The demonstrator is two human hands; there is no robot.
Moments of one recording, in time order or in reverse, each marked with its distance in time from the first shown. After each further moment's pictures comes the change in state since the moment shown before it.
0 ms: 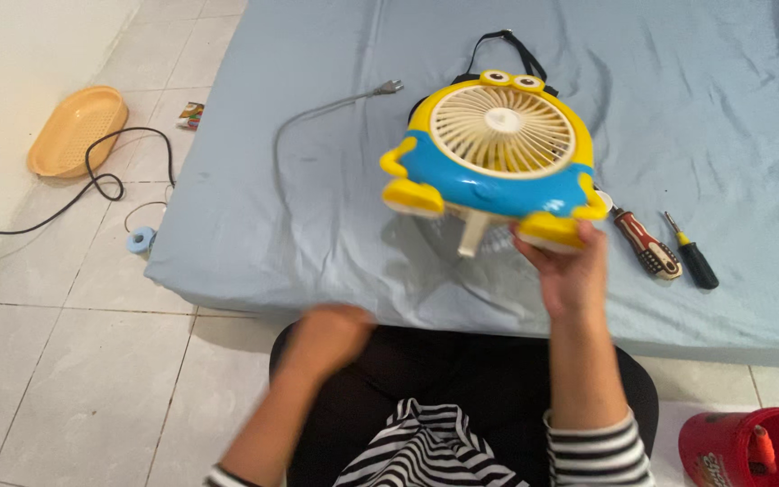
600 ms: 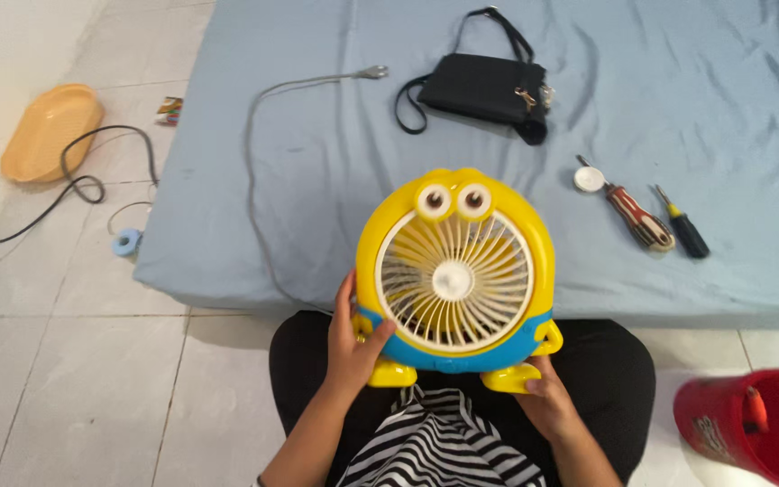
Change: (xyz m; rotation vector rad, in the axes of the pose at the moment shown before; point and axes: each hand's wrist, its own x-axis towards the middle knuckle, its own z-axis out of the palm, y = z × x) left_hand -0.015 0.061 0.013 -1.246 0.302 -0.395; right_hand -0.185 0.079 -0.100 0.020 -0.133 0.399
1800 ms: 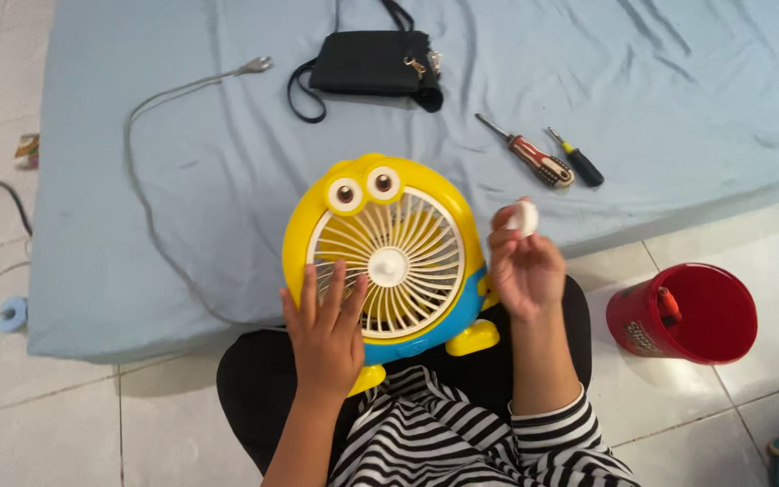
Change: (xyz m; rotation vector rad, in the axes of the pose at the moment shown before) left_hand 0.003 0.023 0.030 1.046 -0.122 0.555; right_hand 0.054 -0.113 0.044 0.885 -0.213 -0.339
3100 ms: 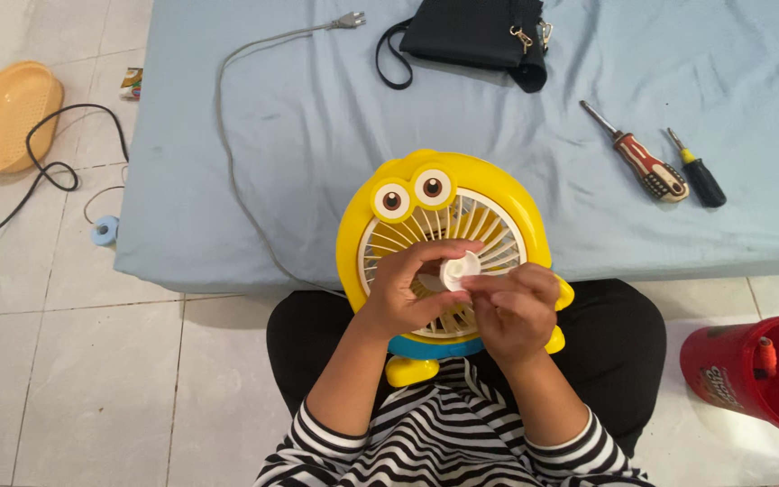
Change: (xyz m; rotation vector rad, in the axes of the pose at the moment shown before) left_hand 0.074 0.005 -0.006 -1.196 -0.049 0.039; right_hand -0.006 0.106 0.017 -2.079 -0.533 -1.056
